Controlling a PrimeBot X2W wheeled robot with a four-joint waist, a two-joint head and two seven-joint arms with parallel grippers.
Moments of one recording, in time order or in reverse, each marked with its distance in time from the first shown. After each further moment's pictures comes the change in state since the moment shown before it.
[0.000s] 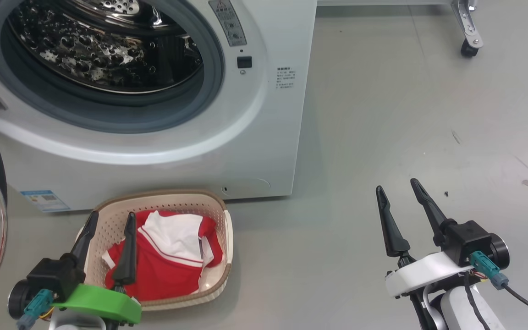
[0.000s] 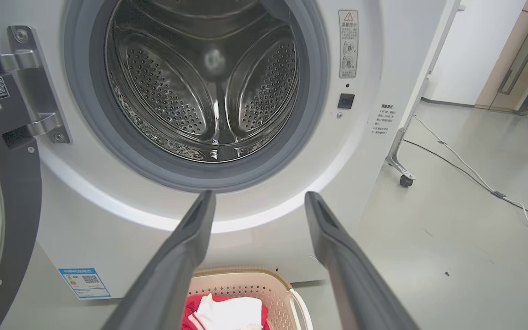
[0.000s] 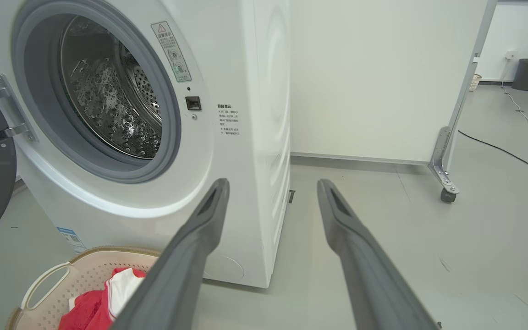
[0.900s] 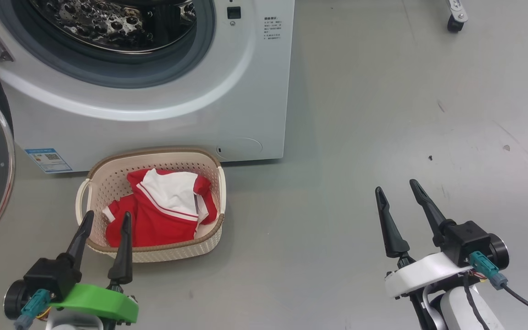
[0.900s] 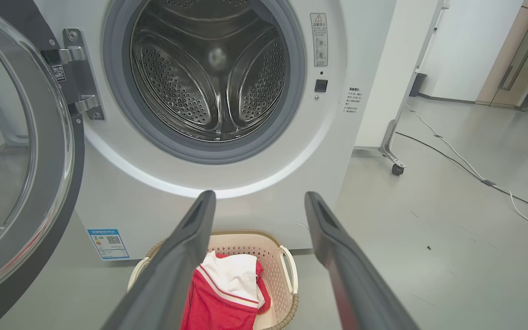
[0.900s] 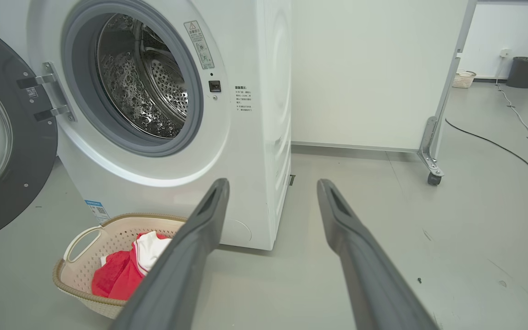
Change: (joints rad) left arm 0.000 -0.005 0.024 0.007 0.024 0.000 0.000; right arm 0.000 0.001 0.000 0.005 -0.005 0.004 0.000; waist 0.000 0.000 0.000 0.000
